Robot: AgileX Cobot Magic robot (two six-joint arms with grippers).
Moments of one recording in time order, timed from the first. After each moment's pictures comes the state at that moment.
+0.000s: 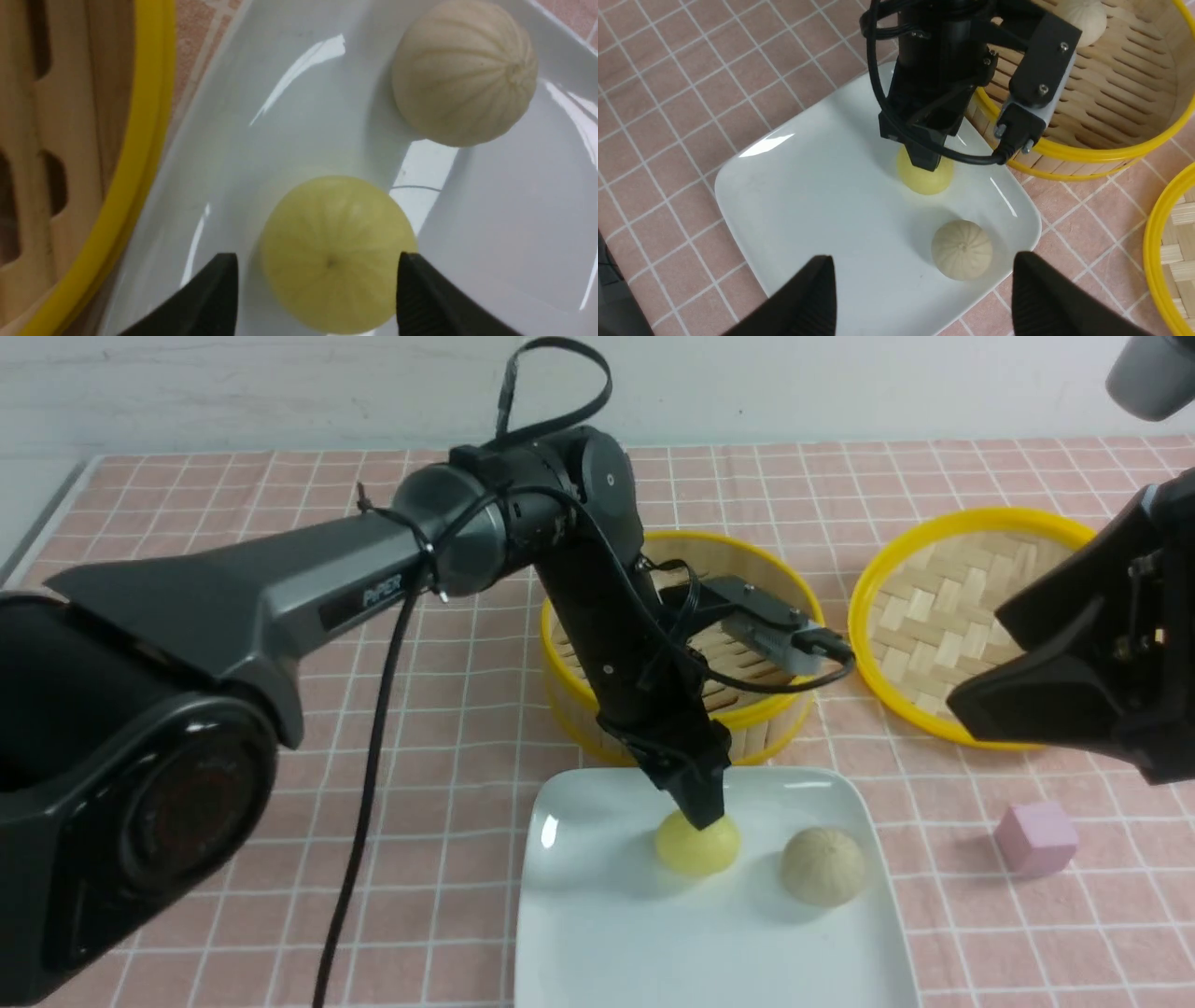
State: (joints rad) right arm 0.45 1.13 -1.24 0.38 1.07 -0.52; left arm -0.58 2.15 -1.82 -0.40 1.21 0.65
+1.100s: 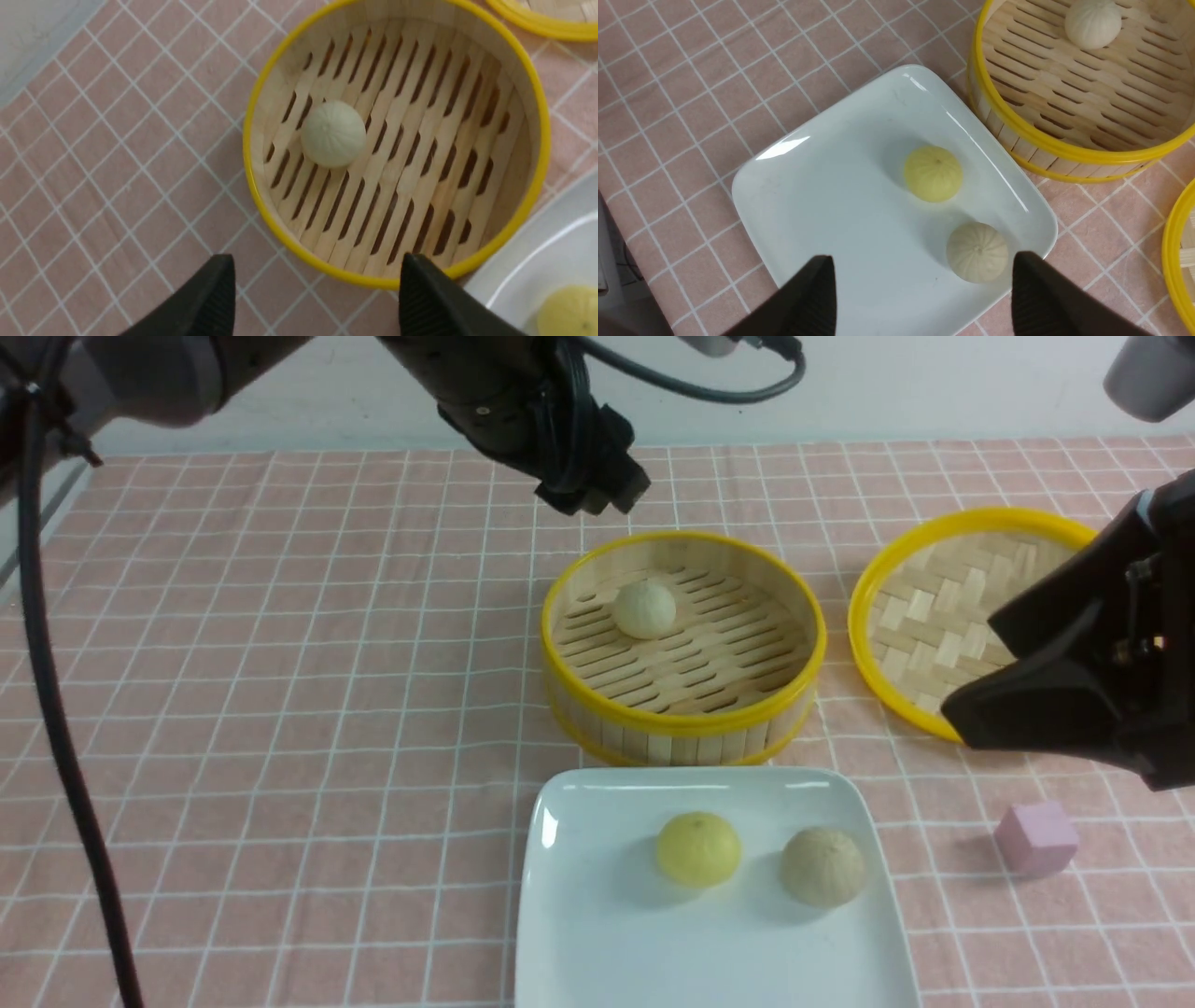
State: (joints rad) right arm 0.45 1.13 -1.24 0.41 1.08 -0.52; left arm -0.58 1.79 -1.82 0.09 0.92 0.24
